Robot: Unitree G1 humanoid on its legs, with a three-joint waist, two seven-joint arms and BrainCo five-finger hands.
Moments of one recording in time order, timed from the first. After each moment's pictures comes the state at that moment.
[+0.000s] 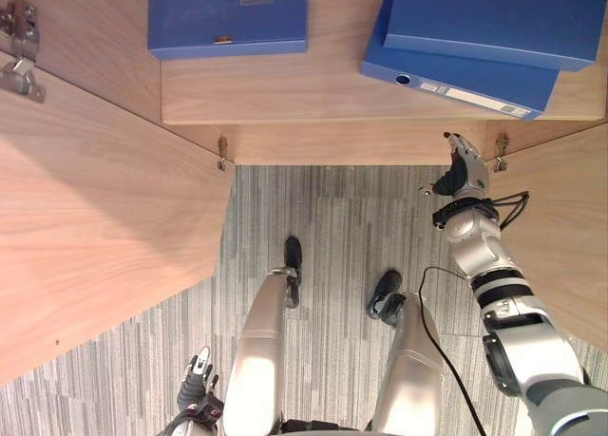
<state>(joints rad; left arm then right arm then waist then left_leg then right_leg) 0.21 0.02 0.17 0.73 -0.72 -0.19 -0.03 -0.75 -0.48 0.13 0.73 -0.56 0.07 -0.32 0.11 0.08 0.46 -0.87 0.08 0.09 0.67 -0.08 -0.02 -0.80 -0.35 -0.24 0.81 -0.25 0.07</state>
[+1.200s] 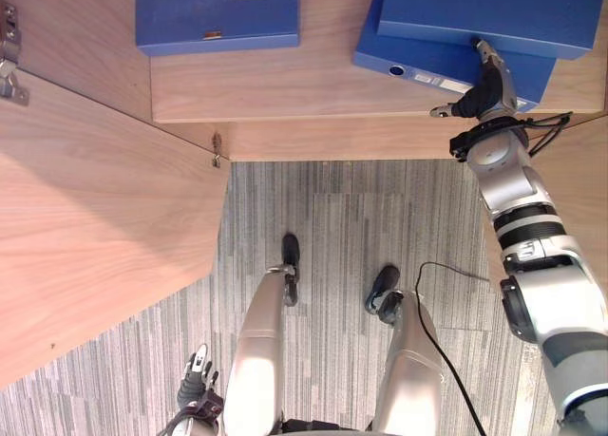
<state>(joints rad) 0.21 0.00 0.18 0.66 -0.74 -0.19 -0.02 -1.07 -0.59 0.20 0.80 -0.29 0.05 -0.25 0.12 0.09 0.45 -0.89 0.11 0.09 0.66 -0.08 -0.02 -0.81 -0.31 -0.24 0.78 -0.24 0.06</state>
